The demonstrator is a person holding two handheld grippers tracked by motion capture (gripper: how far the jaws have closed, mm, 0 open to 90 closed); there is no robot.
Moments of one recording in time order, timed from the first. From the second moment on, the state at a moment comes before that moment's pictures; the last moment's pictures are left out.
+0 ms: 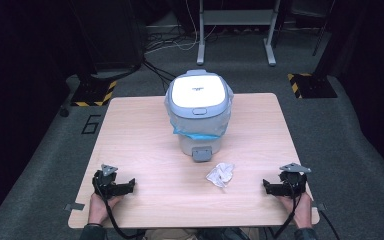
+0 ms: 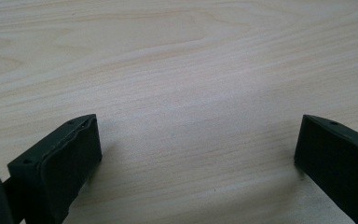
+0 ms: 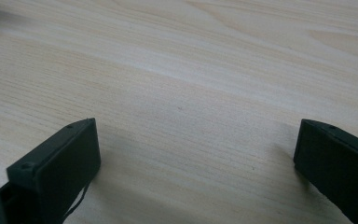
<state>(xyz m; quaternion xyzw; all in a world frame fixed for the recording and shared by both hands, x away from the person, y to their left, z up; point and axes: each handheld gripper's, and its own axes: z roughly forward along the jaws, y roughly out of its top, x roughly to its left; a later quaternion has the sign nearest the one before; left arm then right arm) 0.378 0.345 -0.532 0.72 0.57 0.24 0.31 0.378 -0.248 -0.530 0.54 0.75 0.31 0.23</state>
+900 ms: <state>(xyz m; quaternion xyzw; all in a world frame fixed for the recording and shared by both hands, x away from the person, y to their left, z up) 0.384 0.327 -0.505 0.73 0.54 0.23 0.35 0.379 -0.246 -0.530 0.54 0.74 0.32 0.23</state>
